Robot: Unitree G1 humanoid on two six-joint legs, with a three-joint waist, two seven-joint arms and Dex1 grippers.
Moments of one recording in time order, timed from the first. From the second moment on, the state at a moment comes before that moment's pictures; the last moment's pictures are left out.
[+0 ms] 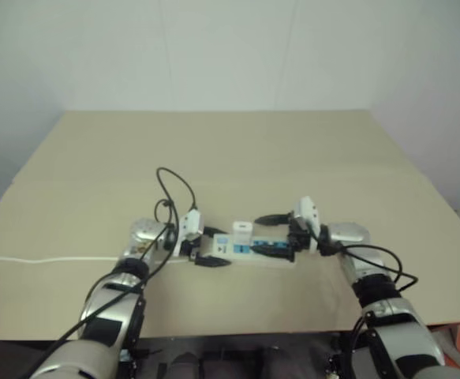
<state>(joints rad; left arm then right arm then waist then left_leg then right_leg) -0.83 0.29 -0.04 1.12 -0.07 -0.48 -1.55 -0.60 -0.42 0.08 0.51 0.30 -0.03 1.31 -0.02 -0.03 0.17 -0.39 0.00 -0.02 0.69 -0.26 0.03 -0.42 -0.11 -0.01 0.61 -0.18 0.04</state>
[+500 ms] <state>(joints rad) -0.83 0.28 -0.05 1.12 -0.07 -0.48 -1.55 -0.60 -0.42 0.07 0.21 0.36 0.14 1.23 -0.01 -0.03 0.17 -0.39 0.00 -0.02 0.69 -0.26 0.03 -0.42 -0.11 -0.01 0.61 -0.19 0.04</state>
